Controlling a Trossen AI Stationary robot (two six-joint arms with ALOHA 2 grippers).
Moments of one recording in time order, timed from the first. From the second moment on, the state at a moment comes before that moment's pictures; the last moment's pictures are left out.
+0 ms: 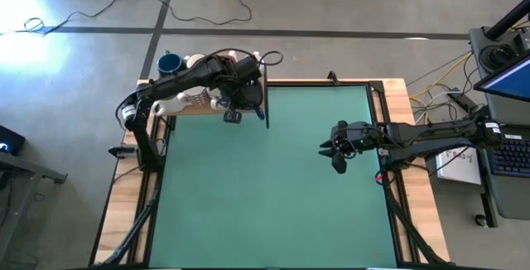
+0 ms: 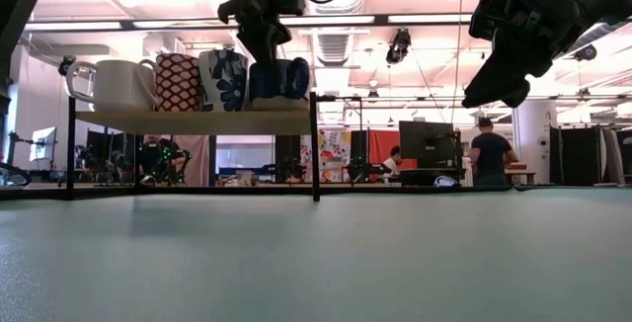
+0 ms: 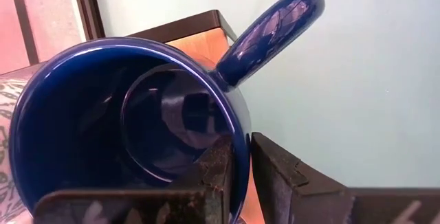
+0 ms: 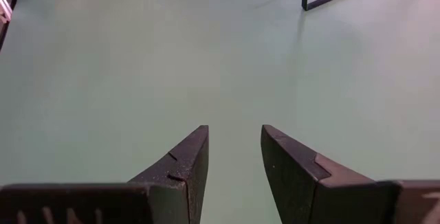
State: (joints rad) left arm 0.39 1.80 1.88 -1.30 -0.03 0.62; right arm -0.04 0.86 0.50 -0.28 0.00 0.34
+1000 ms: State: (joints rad) left arm 0.38 1.80 1.92 -1.31 -0.05 0.48; right arm -0.04 0.86 0.50 -0.28 0.00 0.34
